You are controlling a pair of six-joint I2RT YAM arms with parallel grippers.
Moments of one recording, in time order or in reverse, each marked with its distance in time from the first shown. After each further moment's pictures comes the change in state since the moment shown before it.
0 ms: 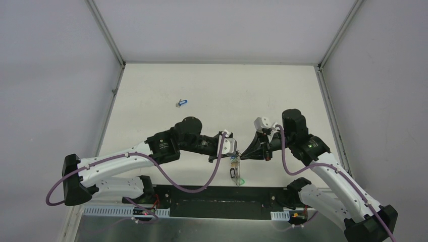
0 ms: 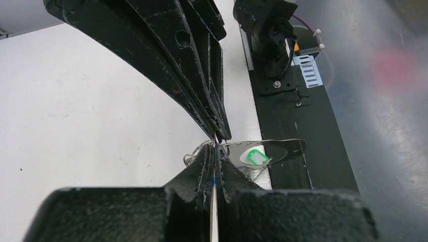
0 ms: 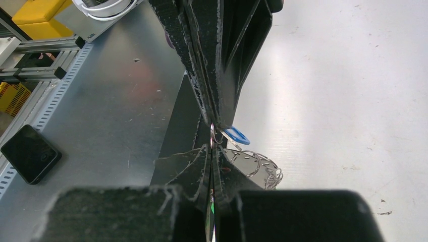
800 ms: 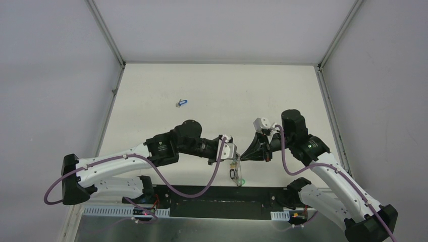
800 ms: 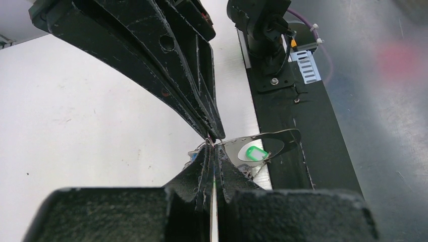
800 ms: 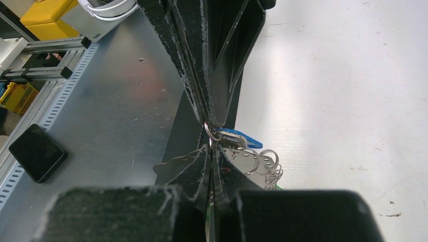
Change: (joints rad) left arm -0.038 -0.014 -0.003 -0.021 -0.023 0.043; right arm 0.004 0.000 -0.003 -0.008 -0.007 0.006
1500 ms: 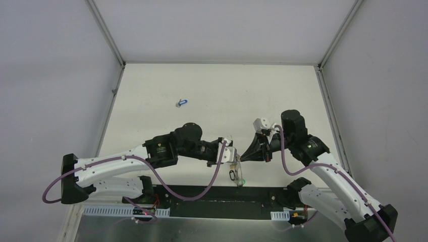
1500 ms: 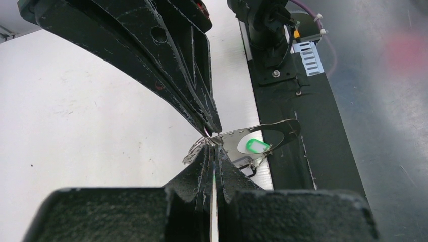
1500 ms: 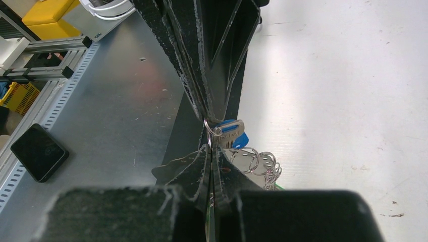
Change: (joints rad) left arm -0.035 -0.019 -0.005 -0.035 -0.060 0.017; right arm 0.002 0.000 -0.002 0.000 -0.002 0.001
